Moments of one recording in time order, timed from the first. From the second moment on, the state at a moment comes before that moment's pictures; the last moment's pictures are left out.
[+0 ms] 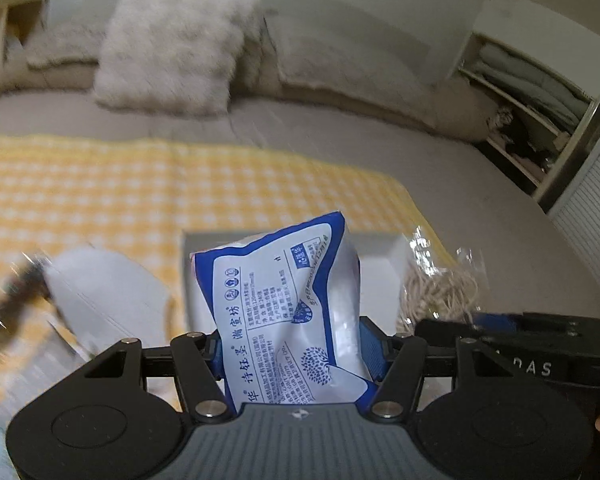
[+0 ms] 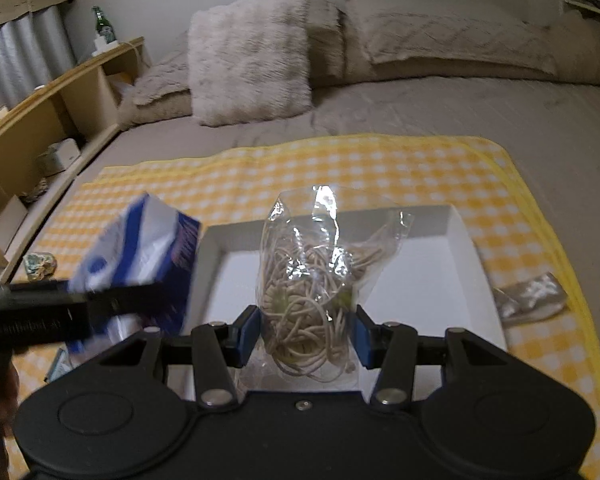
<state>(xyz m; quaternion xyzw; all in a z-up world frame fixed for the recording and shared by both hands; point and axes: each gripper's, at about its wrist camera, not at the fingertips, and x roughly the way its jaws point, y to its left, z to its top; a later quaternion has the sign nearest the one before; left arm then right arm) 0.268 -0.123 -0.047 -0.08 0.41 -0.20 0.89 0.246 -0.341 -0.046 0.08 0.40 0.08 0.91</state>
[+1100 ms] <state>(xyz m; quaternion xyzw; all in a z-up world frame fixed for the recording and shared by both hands) 0.254 -0.103 -0.086 0.01 0.45 -0.15 0.88 0.267 -0.305 -0.122 0.05 0.54 0.13 0.83</state>
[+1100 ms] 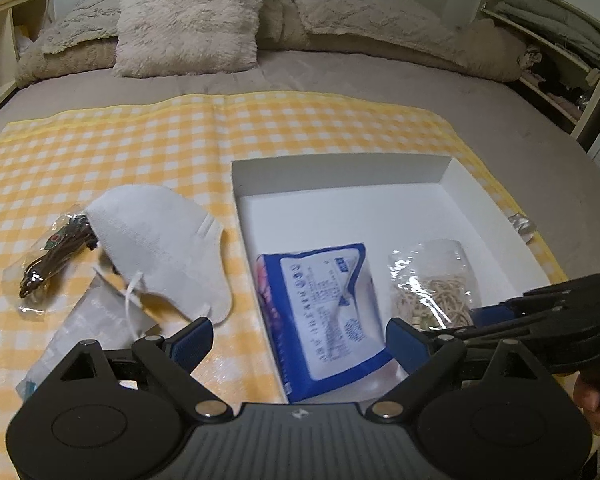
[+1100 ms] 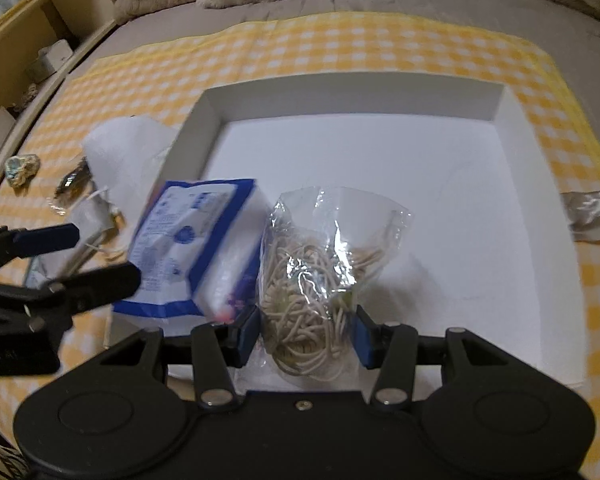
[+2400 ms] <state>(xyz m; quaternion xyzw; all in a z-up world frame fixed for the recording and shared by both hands) 0.205 -0.085 -0.051 0.01 0.41 -0.12 0.91 0.176 -0.319 -0.028 0.01 0.40 0.08 0.91</state>
